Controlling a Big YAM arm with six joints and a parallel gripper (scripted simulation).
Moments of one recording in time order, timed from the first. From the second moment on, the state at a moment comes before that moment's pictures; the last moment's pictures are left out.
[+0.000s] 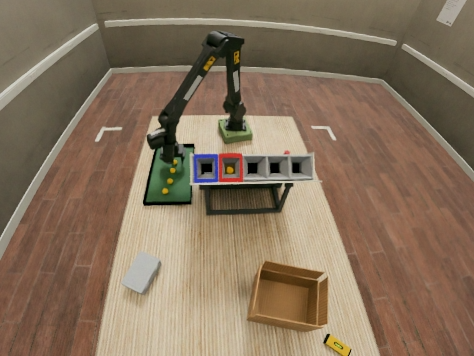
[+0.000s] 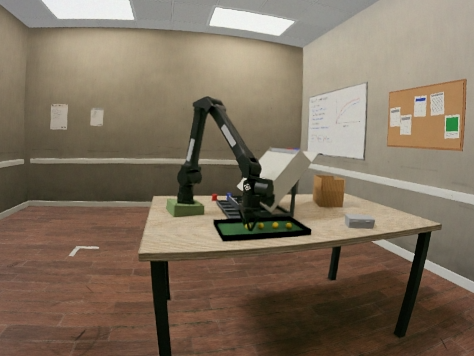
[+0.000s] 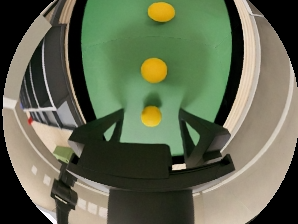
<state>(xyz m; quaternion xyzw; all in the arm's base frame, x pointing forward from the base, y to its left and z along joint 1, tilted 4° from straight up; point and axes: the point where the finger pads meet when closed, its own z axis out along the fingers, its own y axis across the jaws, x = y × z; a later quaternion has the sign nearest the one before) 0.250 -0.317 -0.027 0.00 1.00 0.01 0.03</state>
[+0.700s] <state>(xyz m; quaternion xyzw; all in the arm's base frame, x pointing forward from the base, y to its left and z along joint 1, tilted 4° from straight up) 0.250 -0.316 -0.027 0.00 1.00 0.01 0.03</state>
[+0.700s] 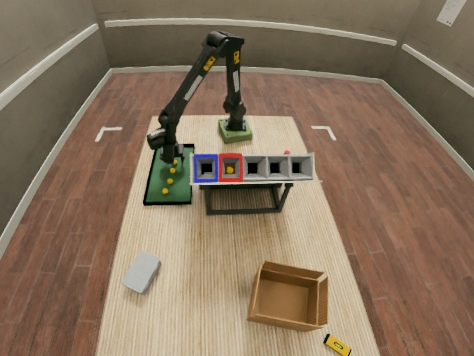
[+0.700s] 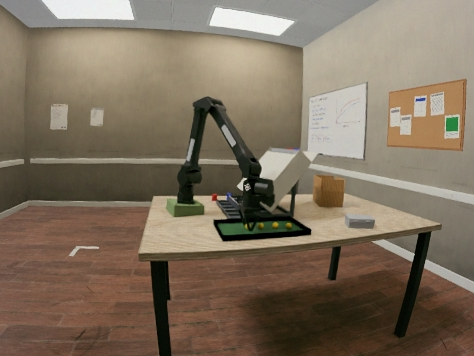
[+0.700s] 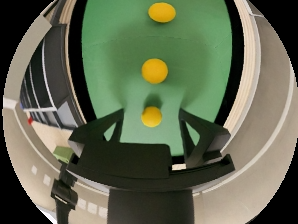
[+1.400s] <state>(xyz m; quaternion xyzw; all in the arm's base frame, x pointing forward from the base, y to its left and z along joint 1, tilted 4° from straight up) 0.250 -0.316 -0.027 0.00 1.00 0.01 0.03</state>
